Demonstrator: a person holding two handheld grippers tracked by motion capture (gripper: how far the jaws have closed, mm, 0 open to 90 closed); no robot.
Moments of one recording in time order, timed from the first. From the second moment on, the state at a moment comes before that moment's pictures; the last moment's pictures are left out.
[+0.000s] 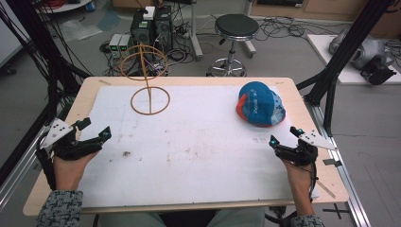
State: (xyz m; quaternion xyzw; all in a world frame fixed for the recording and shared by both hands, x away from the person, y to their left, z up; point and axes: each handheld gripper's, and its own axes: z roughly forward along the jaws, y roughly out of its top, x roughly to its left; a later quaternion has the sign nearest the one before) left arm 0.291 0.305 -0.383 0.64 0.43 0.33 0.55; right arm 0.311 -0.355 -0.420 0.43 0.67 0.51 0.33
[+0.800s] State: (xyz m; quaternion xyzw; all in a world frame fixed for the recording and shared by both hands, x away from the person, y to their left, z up) left arm 0.289 0.299 -0.379 0.64 0.42 0.32 0.56; right arm 0.323 -0.353 -0.401 0.41 0.67 0.50 0.36
